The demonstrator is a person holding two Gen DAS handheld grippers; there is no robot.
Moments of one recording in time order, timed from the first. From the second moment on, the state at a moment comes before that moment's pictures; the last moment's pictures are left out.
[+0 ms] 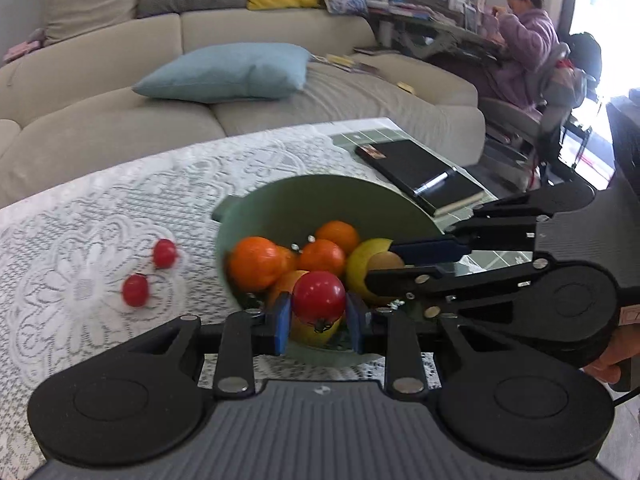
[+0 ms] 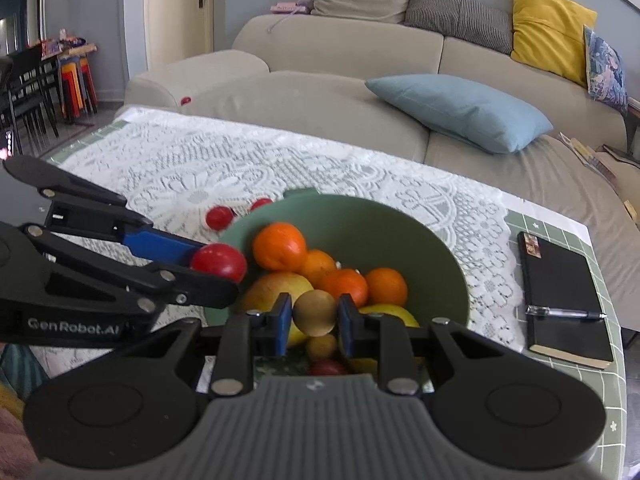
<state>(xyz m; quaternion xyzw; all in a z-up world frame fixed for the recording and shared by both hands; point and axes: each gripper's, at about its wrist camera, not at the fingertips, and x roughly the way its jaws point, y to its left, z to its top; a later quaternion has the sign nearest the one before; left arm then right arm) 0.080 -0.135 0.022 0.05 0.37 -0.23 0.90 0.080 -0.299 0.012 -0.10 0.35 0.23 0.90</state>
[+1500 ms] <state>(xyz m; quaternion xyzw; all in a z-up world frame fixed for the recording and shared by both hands) 0.094 -0.123 0.024 0.04 0.36 -0.22 0.90 0.087 -0.298 0.007 -0.16 0.36 0.18 0.90</state>
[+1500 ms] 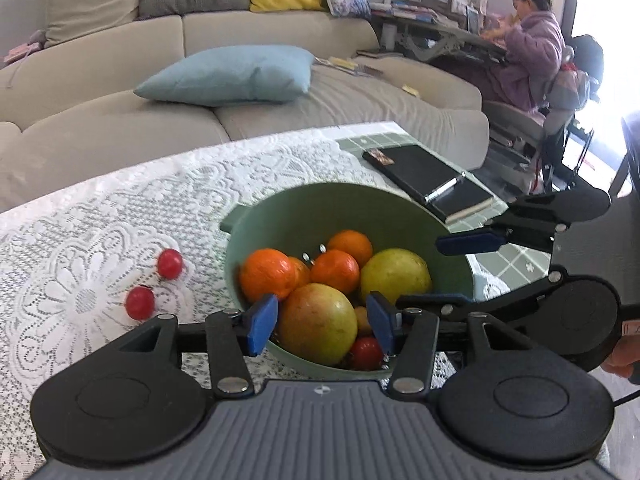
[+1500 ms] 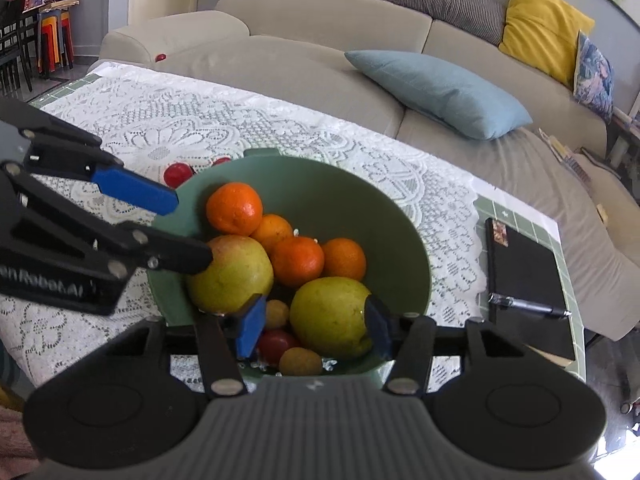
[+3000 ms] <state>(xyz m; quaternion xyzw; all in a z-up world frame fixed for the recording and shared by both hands) 0.124 0.036 -0.017 -0.01 0.34 -0.05 0.94 0.116 -0.134 -0.028 -0.12 0.29 0.25 0.91</state>
